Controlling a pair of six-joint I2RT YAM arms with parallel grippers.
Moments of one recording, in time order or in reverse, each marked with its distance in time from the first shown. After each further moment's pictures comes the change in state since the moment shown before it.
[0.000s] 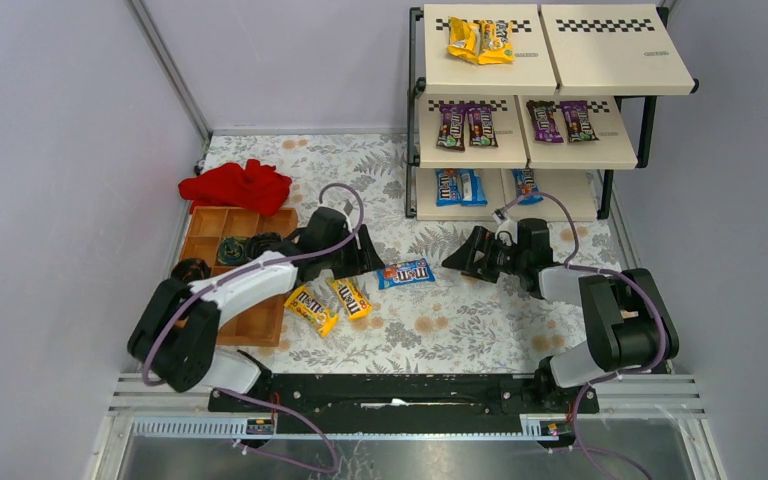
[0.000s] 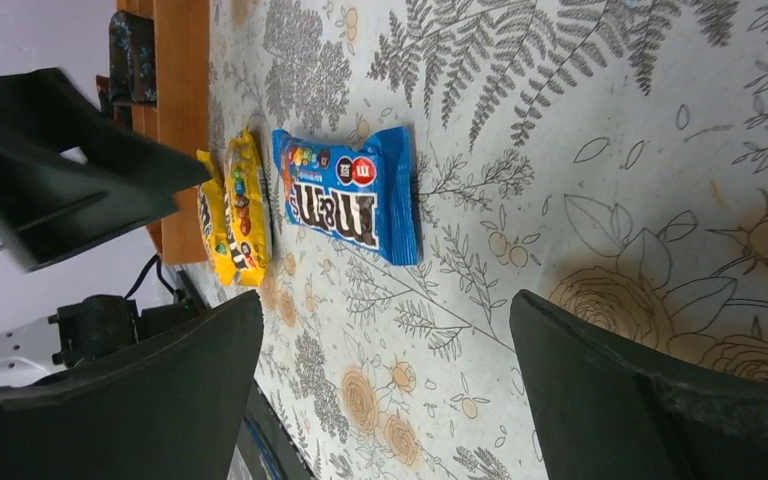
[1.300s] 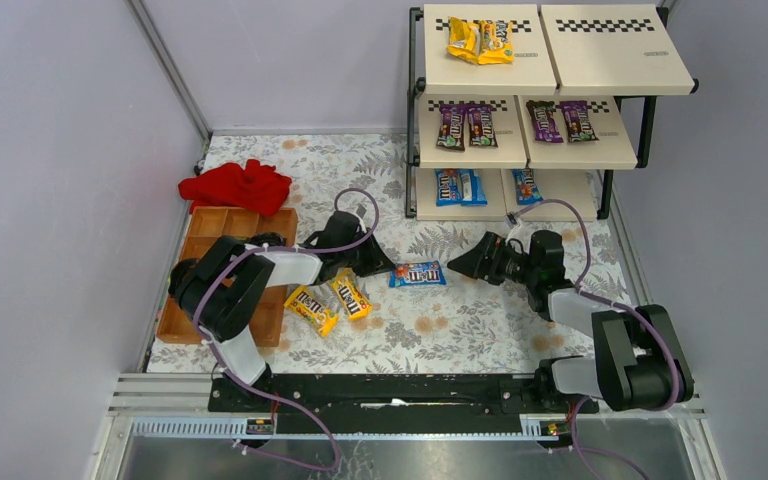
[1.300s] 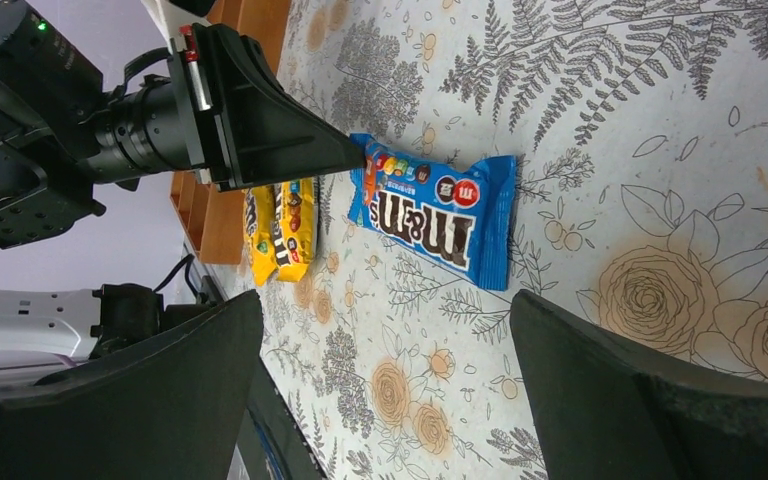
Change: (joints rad) left arm -0.001 0.365 -0.009 0.408 0.123 -0.163; right arm -0.027 -0.193 -0.154 0.174 -0.040 0.066
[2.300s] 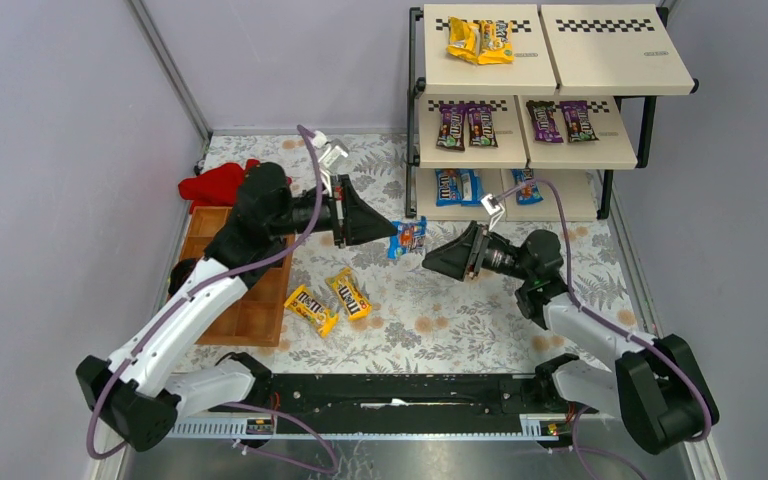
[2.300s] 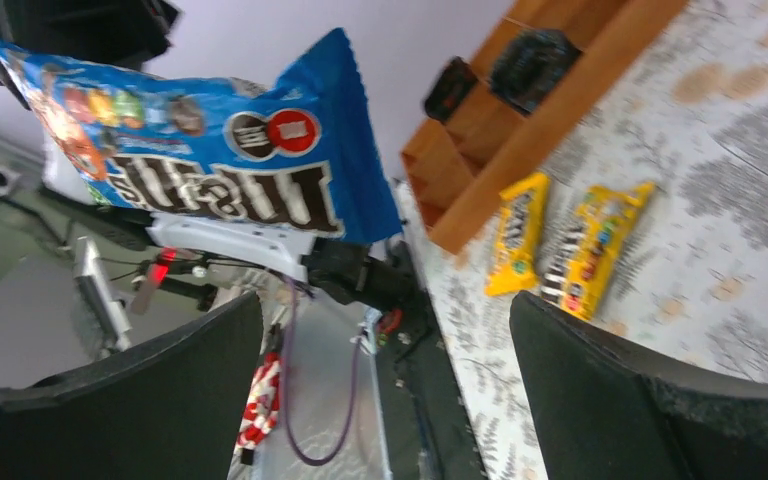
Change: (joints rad) left arm 0.002 -0.623 0.355 -0.359 0.484 0.390; right arm 0.257 -0.157 0.078 0.274 -0.111 0.285
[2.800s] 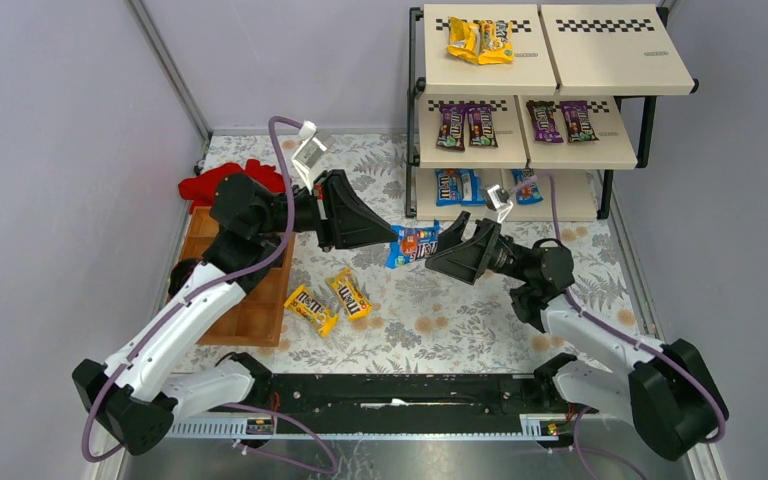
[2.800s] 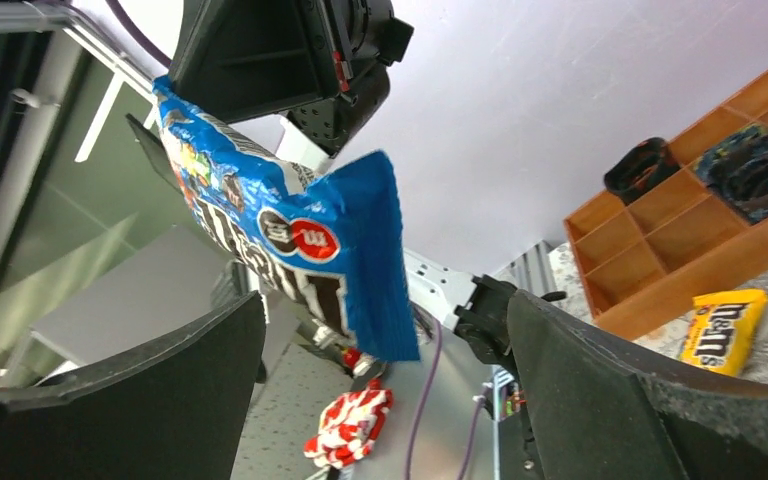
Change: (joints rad) left arm -0.027 -0.050 -0.011 0.450 0.224 -0.361; right arm 0.139 -0.094 0.048 0.366 0.086 0.335
